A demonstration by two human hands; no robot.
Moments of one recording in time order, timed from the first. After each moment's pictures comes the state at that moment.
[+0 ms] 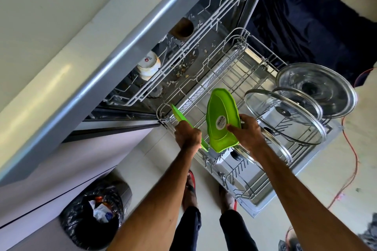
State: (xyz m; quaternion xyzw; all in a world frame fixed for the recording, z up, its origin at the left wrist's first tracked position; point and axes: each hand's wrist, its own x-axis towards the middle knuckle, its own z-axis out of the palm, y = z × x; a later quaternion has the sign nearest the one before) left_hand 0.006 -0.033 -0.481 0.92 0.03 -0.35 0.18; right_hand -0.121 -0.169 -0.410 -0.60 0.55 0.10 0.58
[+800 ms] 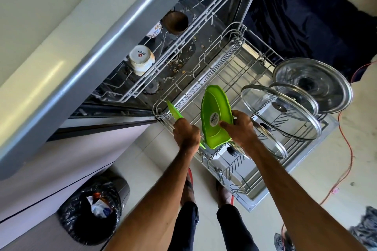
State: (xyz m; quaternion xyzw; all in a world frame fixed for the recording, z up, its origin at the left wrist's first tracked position) left_hand -0.012 -0.032 -0.483 0.94 -0.01 -0.29 0.19; right_hand -0.114 -0.167 -0.418 -0.64 0.54 0.10 0.55
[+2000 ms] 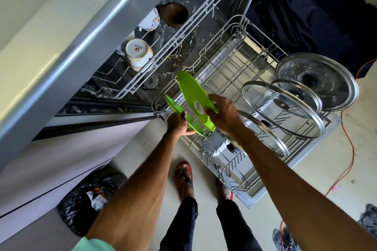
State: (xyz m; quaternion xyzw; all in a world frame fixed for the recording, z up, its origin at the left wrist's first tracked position) left_hand 0.042 -0.023 -0.505 0.80 0.09 -0.53 0.29; right_hand -0.068 -0.164 -0.430 -0.81 0.34 0.05 0.47
